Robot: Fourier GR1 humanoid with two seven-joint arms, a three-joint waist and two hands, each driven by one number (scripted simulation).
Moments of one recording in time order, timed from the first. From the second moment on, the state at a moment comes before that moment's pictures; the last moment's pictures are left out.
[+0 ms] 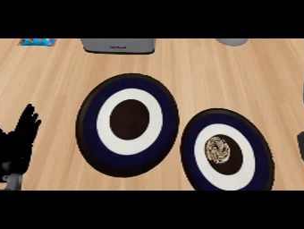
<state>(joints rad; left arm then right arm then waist) 0.03 0.45 -0.12 -1.49 0.31 0.39 0.17 -0.39 -0.36 -0.04 -1.71 -0.13 -0.19 -0.20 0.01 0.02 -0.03</state>
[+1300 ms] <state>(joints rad) -0.23 0.49 -0.13 -1.62 0.26 0.15 0.06 -0.05 -0.37 0.58 -1.73 0.18 0.00 -0.39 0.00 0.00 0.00</state>
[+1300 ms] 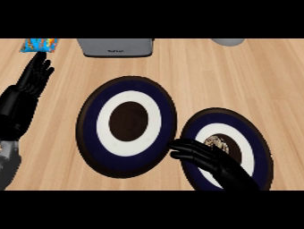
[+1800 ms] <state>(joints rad) -0.25 0.50 -0.11 -1.60 0.26 0.13 0.07 -0.19 -0.65 0.54 -1.93 0.37 0.22 0.08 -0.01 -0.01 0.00</state>
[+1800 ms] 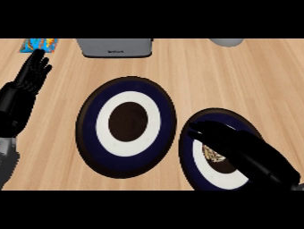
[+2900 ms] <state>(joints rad) -0.28 0.42 -0.05 -1.59 0.18 0.07 0.10 -0.31 -0.53 0.64 -1.81 0.65 0.61 0.49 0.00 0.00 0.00</state>
